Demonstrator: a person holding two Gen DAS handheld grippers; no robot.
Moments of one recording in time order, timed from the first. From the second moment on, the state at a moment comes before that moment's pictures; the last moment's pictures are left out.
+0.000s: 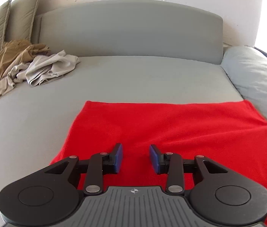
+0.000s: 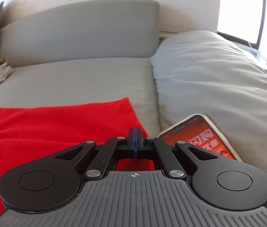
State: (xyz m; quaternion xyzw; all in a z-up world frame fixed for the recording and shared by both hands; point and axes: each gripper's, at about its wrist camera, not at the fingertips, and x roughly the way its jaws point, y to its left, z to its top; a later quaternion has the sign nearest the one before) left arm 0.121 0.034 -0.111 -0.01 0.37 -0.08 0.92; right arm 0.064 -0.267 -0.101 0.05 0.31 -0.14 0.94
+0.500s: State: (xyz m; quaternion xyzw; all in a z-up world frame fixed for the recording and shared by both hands) left arm 0.247 0.093 -0.169 -0.28 0.40 -0.10 0.86; right arm 0.160 -0.298 -0.152 0.42 0.37 0.11 0.82
